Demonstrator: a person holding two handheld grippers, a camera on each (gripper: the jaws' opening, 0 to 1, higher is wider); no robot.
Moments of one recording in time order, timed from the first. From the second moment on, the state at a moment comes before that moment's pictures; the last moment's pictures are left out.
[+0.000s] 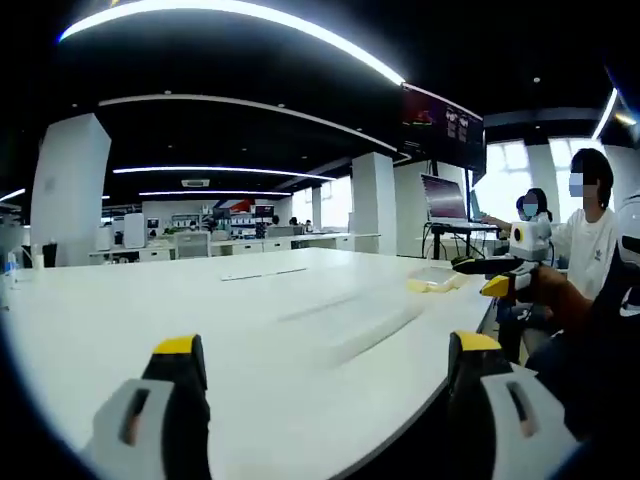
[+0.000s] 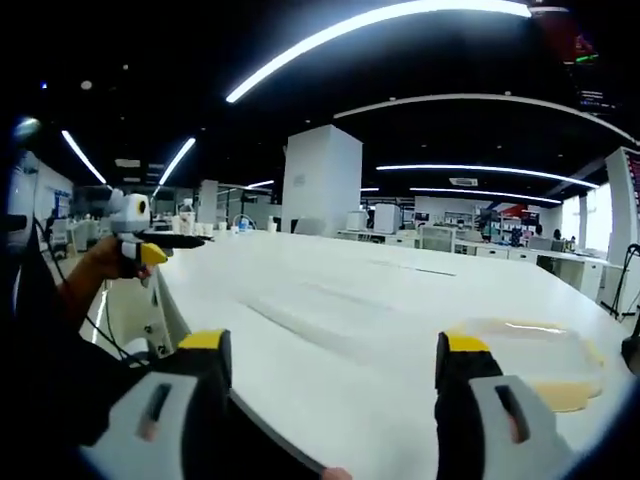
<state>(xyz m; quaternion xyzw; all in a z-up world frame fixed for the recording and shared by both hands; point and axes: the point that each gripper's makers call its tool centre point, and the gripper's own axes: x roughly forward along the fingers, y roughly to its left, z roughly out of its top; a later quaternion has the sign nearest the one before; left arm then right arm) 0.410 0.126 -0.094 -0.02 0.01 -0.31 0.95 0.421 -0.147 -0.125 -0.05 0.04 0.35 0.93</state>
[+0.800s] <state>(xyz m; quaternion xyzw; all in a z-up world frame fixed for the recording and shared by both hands) 0.414 0.137 -0.096 0.03 0.01 -0.28 0.96 0.418 -0.157 -0.126 -0.05 0.04 0.36 0.93</state>
